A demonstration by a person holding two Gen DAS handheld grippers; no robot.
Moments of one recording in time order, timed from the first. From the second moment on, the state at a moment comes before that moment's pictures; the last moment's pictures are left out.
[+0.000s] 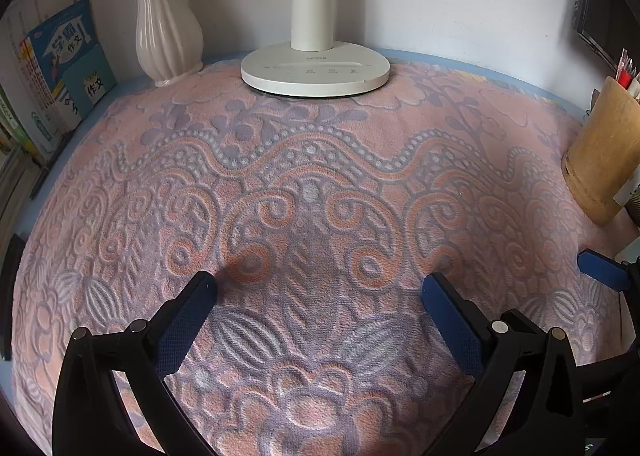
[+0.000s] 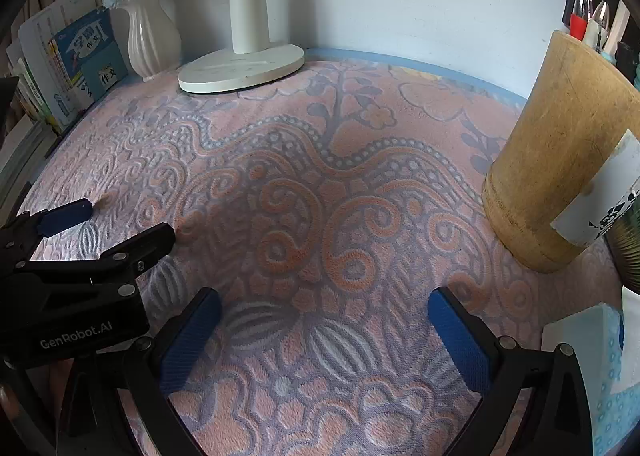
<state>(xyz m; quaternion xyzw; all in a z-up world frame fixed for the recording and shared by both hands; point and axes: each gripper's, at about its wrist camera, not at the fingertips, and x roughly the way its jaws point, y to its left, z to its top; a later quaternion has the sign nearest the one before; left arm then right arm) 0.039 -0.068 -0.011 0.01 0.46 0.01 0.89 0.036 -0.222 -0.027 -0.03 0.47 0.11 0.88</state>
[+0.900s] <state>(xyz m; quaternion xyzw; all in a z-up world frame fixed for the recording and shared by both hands) 0.051 -0.050 -0.012 0.03 0.46 -0.05 0.88 0.035 -0.222 -0.033 -0.01 0.45 0.08 0.89</state>
